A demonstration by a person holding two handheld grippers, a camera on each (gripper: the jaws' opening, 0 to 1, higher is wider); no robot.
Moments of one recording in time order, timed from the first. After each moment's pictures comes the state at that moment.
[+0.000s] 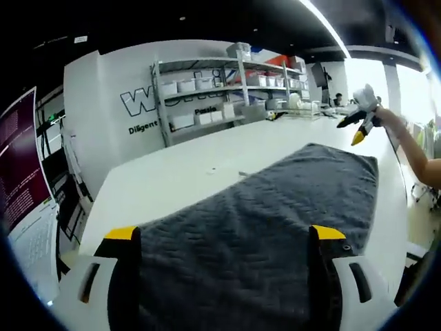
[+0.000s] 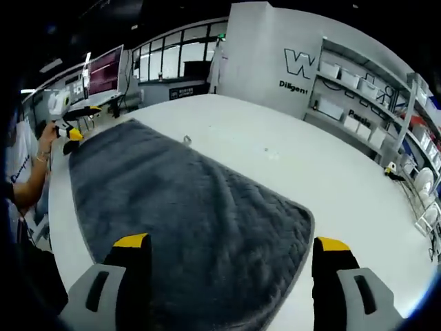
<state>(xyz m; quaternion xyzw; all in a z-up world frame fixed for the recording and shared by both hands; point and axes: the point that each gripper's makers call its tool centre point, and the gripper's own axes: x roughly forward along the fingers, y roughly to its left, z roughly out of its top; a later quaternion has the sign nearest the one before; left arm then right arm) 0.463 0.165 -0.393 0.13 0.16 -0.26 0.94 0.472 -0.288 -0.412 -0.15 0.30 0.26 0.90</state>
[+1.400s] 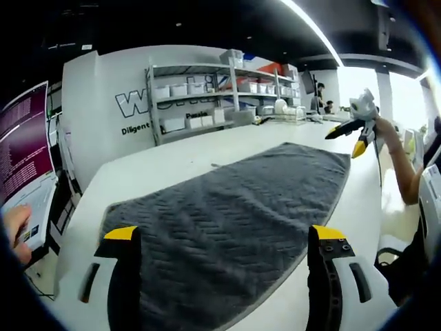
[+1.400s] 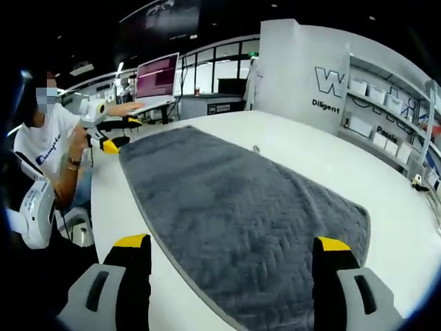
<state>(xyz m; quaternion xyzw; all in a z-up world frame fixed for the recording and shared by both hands) 0.386 0.152 -0.419 0.11 0.16 -0.29 0.94 0.374 -0.207 -0.427 -0.13 0.26 0.35 0.89</state>
